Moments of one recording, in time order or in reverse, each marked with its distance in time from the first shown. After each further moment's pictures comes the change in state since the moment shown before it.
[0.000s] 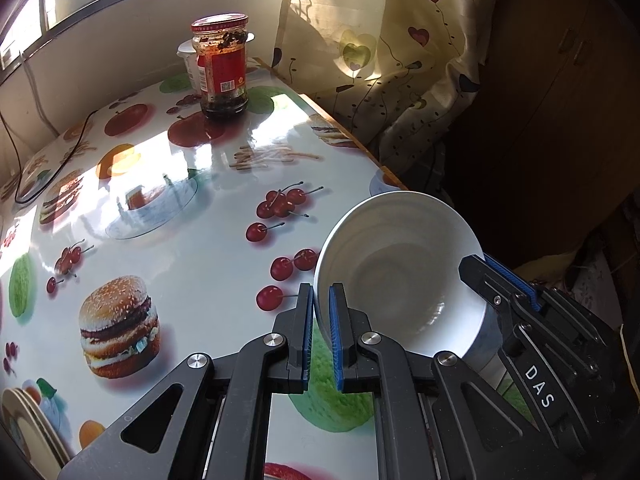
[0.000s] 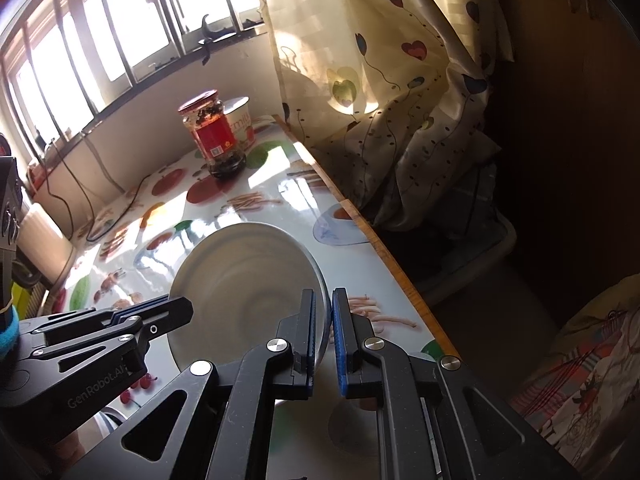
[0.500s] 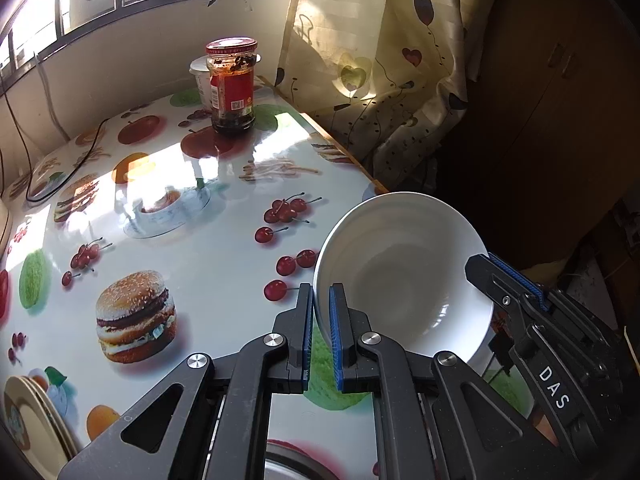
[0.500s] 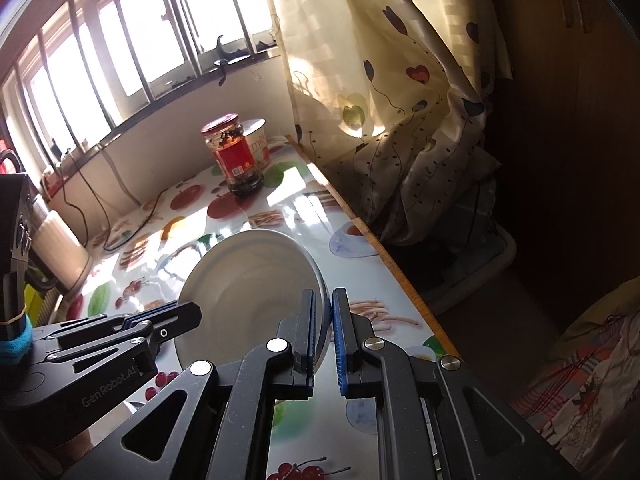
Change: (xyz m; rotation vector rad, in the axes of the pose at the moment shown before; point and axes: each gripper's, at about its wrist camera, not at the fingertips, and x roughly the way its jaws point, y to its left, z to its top) left arm -0.033 0.004 -0.013 -0.012 -0.058 -0.017; right arm -0.039 0.014 -0.002 -0.006 -0.062 0.022
